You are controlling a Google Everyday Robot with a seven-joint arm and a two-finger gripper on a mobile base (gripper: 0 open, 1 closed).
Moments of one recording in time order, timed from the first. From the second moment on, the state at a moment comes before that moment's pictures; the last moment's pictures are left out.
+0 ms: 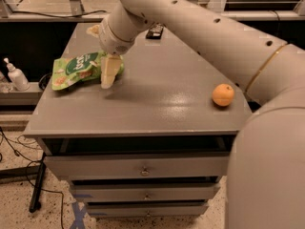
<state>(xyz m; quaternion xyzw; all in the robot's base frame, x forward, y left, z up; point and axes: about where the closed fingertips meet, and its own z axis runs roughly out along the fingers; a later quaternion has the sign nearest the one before) 0.663 0.157 0.882 -0.80 0.48 0.06 0.35</state>
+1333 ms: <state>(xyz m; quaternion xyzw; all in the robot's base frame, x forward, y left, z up) 0.708 0.184 0.874 -0.77 0.54 0.03 0.34</state>
